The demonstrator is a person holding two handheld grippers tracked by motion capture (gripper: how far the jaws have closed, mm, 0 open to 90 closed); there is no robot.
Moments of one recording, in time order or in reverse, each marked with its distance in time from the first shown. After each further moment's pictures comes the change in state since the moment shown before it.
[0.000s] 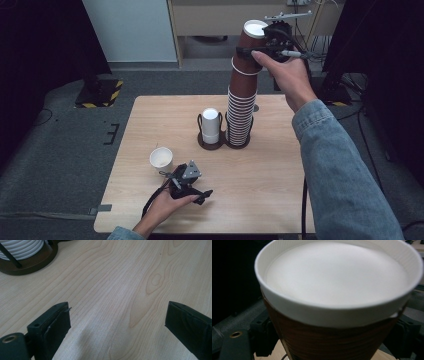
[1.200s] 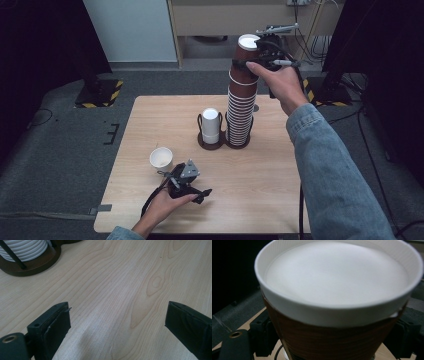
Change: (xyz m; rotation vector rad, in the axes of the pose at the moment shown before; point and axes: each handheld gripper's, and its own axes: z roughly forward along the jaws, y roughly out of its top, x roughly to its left) left arm 0.002 0.000 -0.004 -0.014 0.001 -0.005; right arm -0.003 -0.025 0.027 0.083 0.010 -0.007
